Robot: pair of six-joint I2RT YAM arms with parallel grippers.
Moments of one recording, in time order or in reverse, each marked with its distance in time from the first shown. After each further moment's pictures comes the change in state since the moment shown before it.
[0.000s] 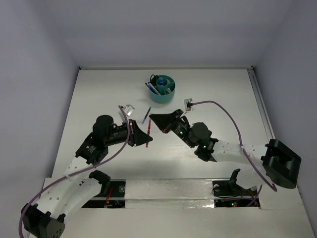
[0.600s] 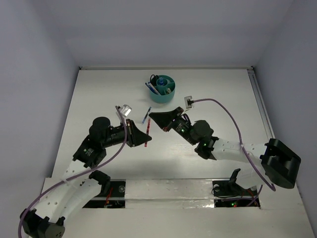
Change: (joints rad) left arm 0.004 -0.048 -0.014 0.037 0.002 -0.014; right arm -0.051 0.012 0.006 0.050 -0.119 0.029
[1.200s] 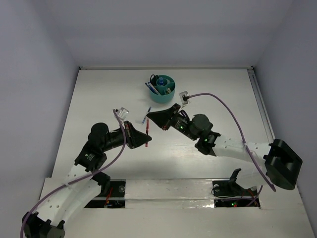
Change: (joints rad) left arm 0.010 -0.081 -0.118 0.154 -0.014 -0.039; right arm -0.030 -0.019 0.099 -0.169 -0.119 -0.087
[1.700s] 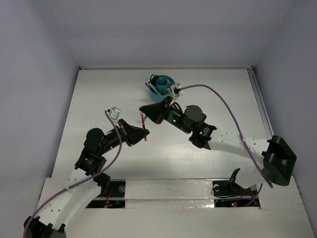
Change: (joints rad) left arm 0.017 -0.053 -0.091 0.200 -0.095 -0.070; right arm 0.014 0.073 0.186 -0.122 0.012 -0.098
